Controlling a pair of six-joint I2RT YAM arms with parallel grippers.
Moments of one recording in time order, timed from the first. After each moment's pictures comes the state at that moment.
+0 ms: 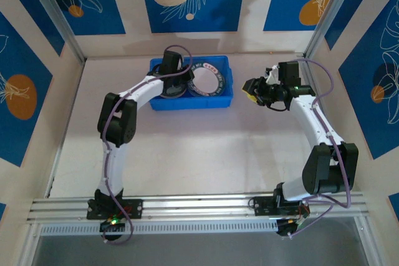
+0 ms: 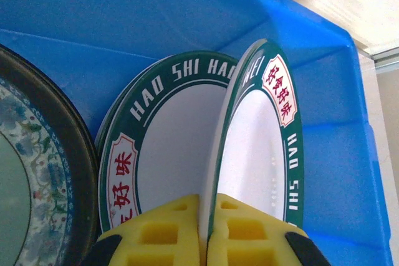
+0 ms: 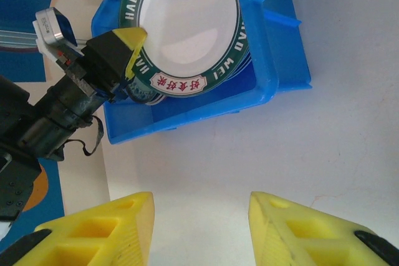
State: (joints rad) left arm -0.42 2.21 1.76 -0.21 0.23 -0.72; right arm 0.04 1.44 1.17 -0.58 -0.63 0.70
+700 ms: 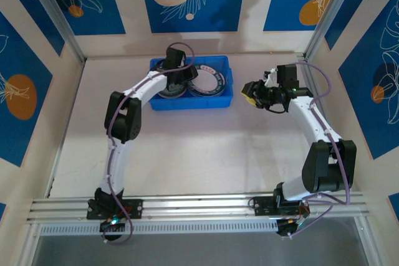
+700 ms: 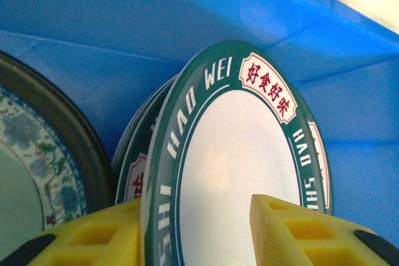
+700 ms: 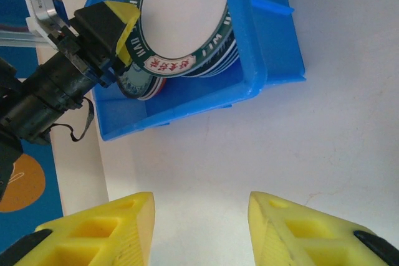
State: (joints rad) left arm -0.42 2.32 1.96 -0.40 0.18 -0.70; right arm 0.04 1.45 1.12 -0.54 -0.65 0.70
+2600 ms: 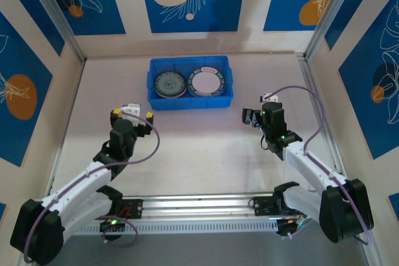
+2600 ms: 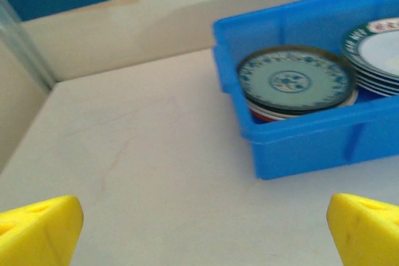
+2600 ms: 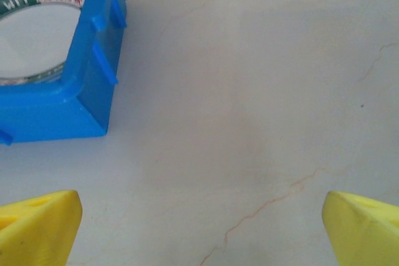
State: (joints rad) left arm -0.44 0.87 0.35 0.24 -0.47 0.05; right arm 0.29 1.05 0.53 -0.03 0.25 0.21
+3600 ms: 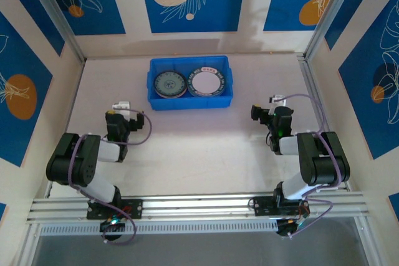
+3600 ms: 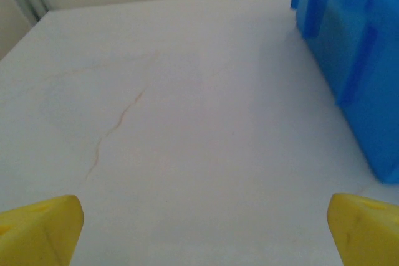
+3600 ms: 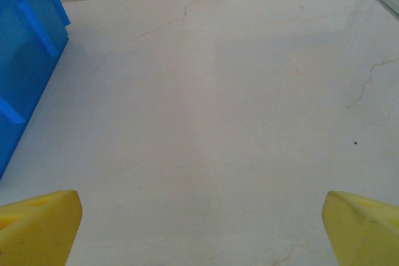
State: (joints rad) left arm -0.09 1.57 0.34 0.89 -0.16 0.03; right arm 0.03 1.52 0.37 0.76 0.05 0.10
